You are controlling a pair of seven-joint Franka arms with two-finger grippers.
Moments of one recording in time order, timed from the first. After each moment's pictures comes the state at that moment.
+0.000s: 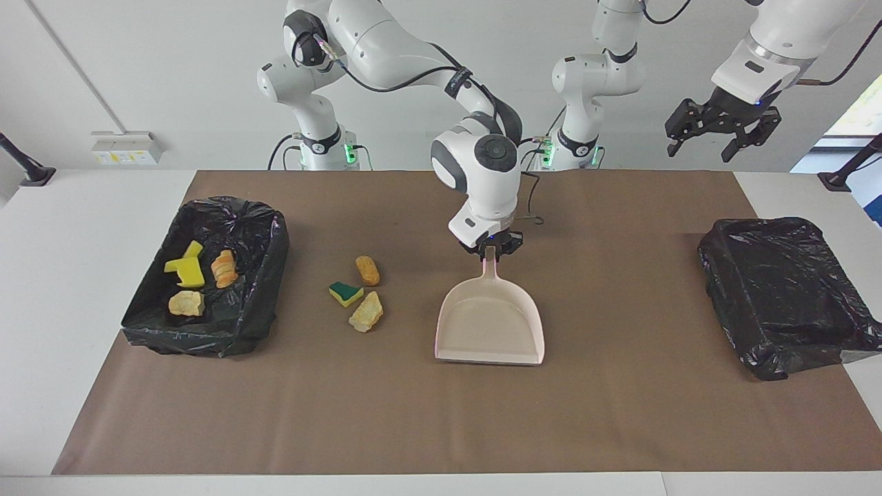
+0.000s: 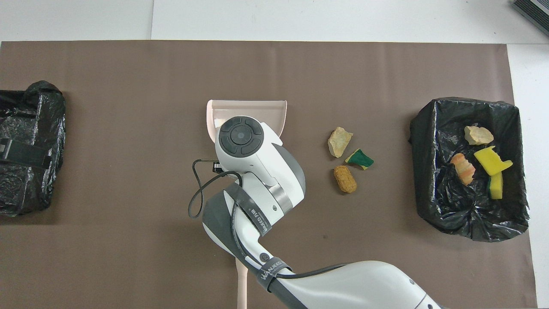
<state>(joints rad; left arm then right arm) -0.04 -0.02 -0.04 -1.44 -0.01 1.36 0.11 0.66 0.57 0.03 -1.42 0.11 2.00 0.72</state>
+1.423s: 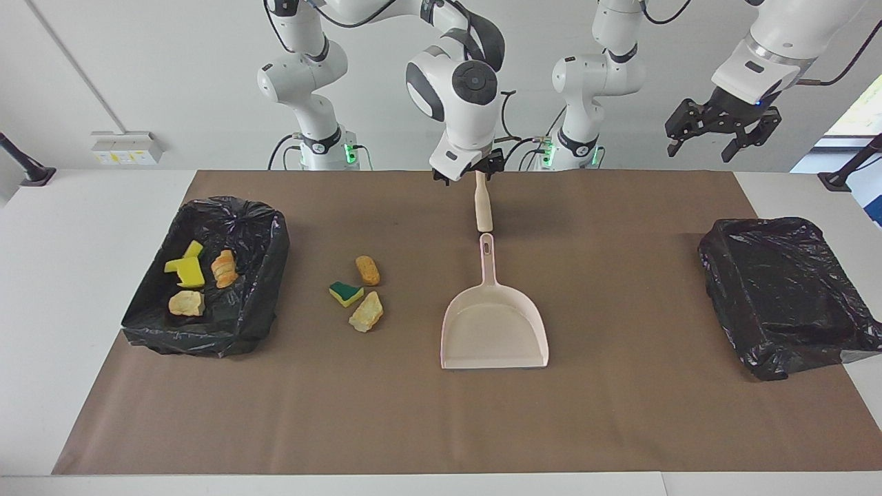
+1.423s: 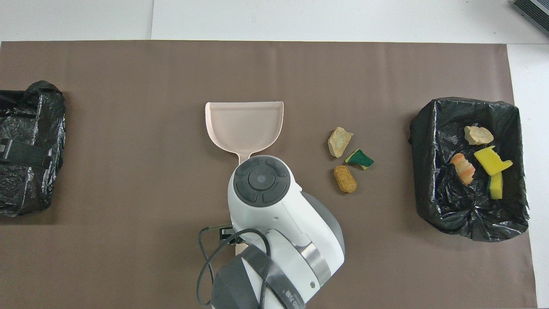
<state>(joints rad) -0.04 -0.02 -0.04 -1.44 -0.01 1.36 0.11 0.74 0.17 0.03 -1.78 0.27 1.78 0.60</state>
